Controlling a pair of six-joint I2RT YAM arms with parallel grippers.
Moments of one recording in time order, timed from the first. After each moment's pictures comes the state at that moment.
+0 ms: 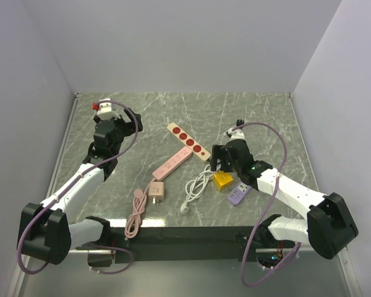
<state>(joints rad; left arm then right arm) -0.28 1.16 0.72 0.35 -0.23 -0.38 0.55 1.19 0.64 -0.14 0.18 0.43</state>
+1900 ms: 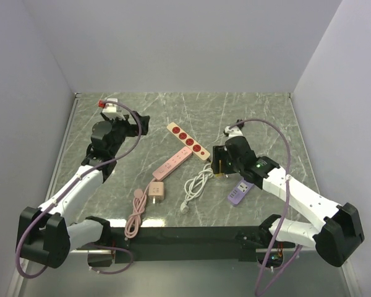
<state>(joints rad) -0.28 1.14 0.72 0.39 0.00 -0.31 0.63 1.11 0.79 -0.48 0.16 0.43</state>
